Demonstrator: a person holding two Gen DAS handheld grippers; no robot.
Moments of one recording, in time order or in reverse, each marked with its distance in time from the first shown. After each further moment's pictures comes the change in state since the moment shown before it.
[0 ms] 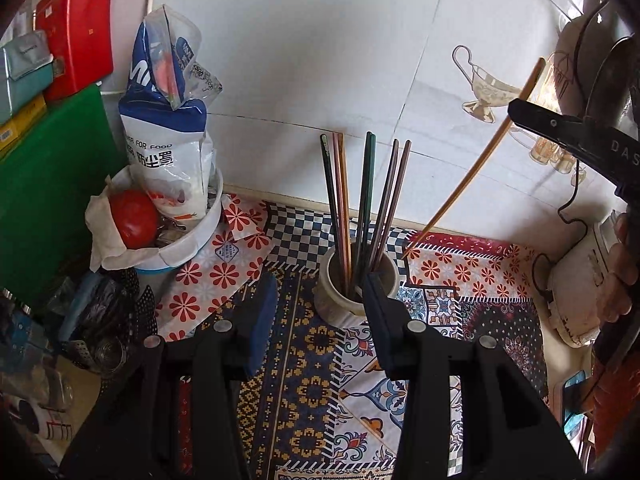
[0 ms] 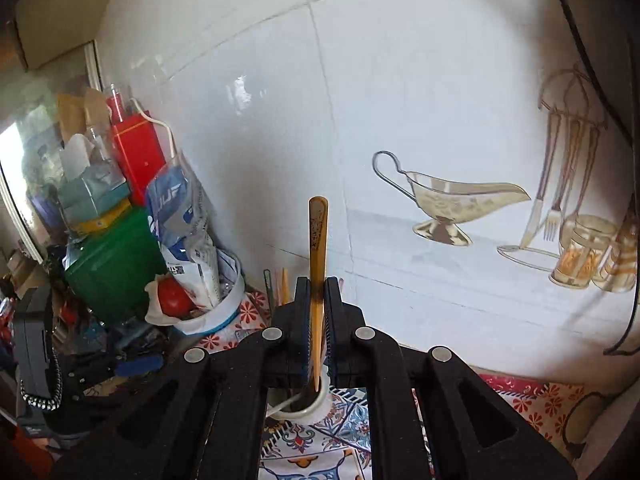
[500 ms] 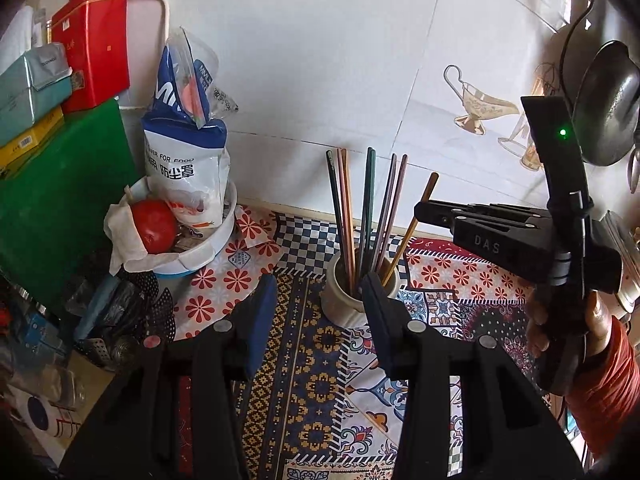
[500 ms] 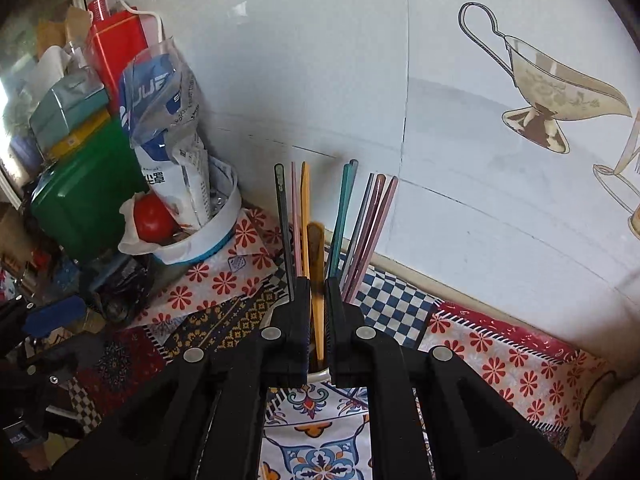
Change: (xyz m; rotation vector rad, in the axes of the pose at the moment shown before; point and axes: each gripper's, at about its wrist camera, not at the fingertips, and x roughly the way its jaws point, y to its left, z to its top) left arm -0.031 -0.003 -0.004 0.022 -0.058 0.010; right arm 0.053 0.012 -0.041 -0.030 0.273 -0.022
